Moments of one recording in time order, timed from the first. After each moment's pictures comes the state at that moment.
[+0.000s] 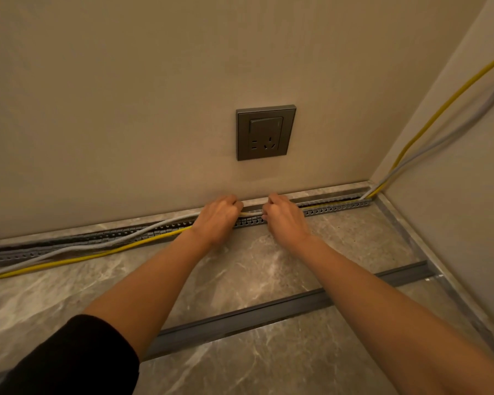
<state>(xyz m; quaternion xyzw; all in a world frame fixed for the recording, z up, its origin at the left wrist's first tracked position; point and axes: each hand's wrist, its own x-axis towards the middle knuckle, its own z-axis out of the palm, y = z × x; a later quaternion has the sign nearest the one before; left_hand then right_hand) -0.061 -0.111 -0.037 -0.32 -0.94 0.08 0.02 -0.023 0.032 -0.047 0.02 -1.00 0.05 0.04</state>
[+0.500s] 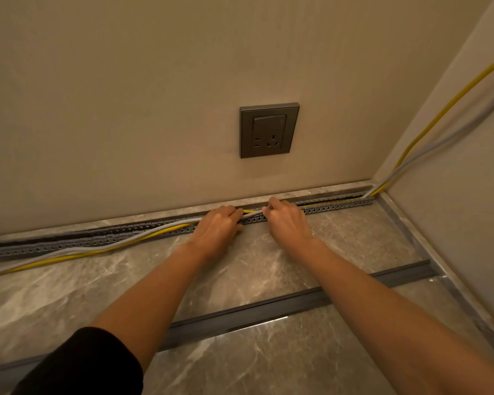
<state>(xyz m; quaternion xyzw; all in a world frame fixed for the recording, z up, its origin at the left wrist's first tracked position) -0.047 -0.126 -0.058 -0.35 -0.93 -0.07 0.05 -0.012 0.025 -0.041 0.05 -1.00 -0.03 0.04</state>
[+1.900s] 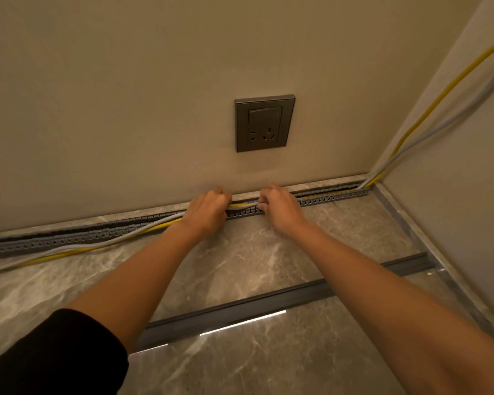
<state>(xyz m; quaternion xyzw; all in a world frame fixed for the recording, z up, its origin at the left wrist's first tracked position) -0.061 -0.126 -0.035 -0.23 -0.97 -0.04 -0.07 -0.032 0.029 -0.042 -0.04 -0.98 0.21 0.01</state>
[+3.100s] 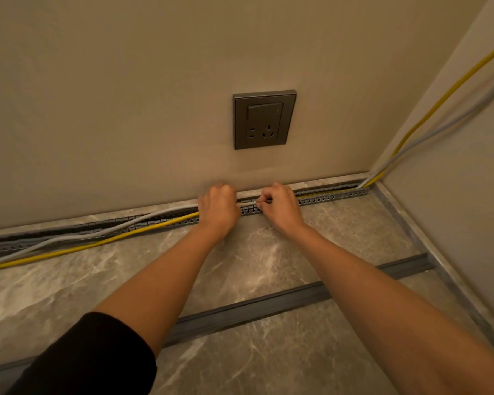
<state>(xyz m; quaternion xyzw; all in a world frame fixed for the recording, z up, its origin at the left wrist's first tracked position) -0.061 -0.095 -0.043 -0.07 -0.98 -0.19 -0.04 -0.039 0.032 -0.061 -0.09 -0.94 0.31 0.07</state>
